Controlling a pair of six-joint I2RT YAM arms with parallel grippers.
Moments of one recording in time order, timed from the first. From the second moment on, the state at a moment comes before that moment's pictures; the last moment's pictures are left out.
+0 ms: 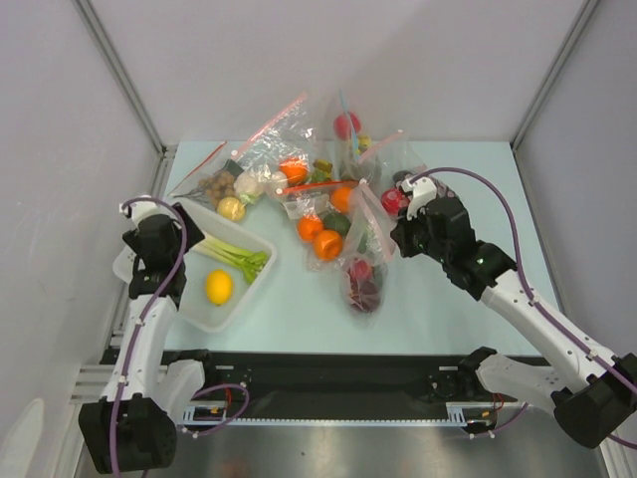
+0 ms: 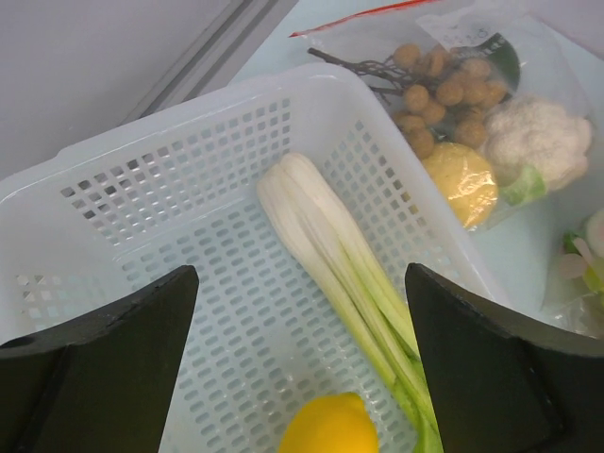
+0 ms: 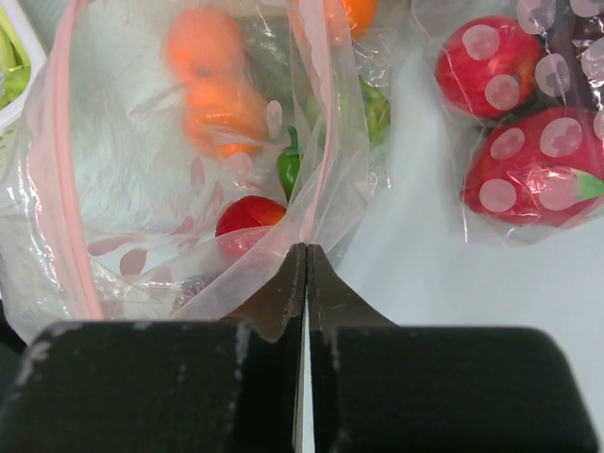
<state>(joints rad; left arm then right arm) 0.10 0.89 0.66 -0.20 -0.33 -0.33 0.58 1.04 0.97 -0.41 0.03 0.12</state>
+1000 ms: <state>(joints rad) -0.69 1.31 1.35 -0.11 0.01 -0.28 0.64 1.10 1.18 -0.44 0.04 0.05</state>
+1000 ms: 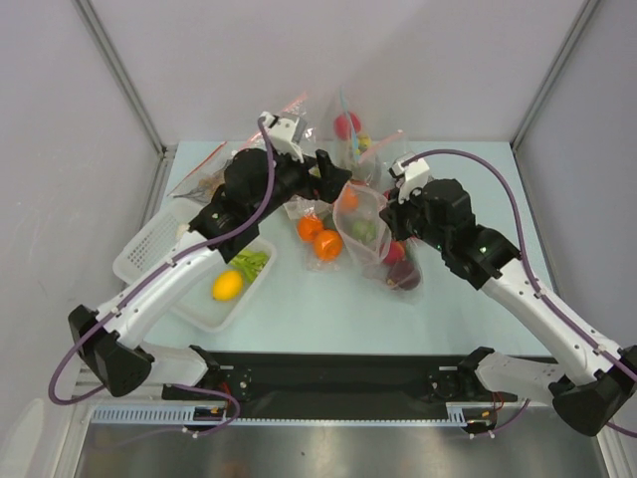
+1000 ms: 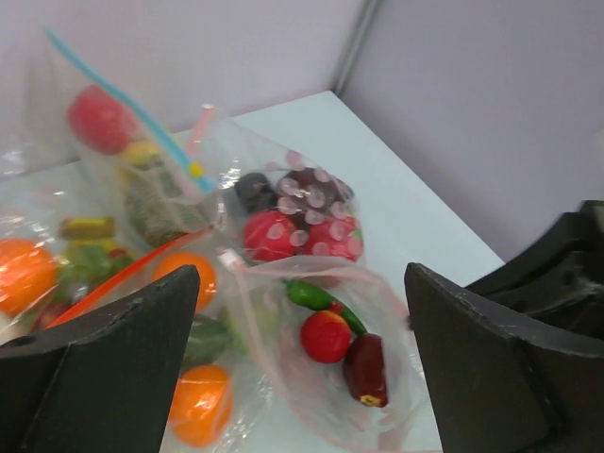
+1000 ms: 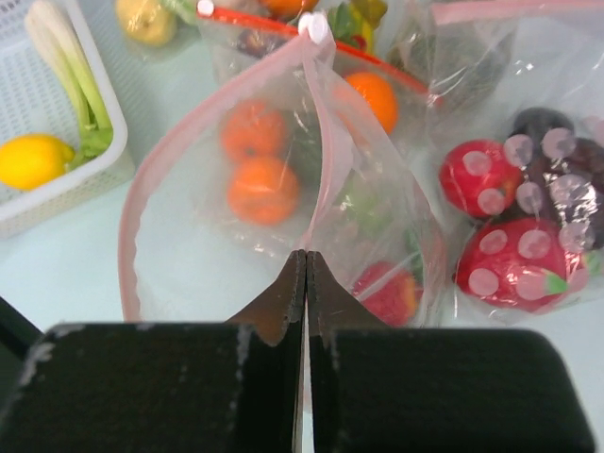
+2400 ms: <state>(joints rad) -0.81 1.79 1.20 0.08 0.51 -0.21 0.64 1.07 1.09 -0.40 0.01 0.11</state>
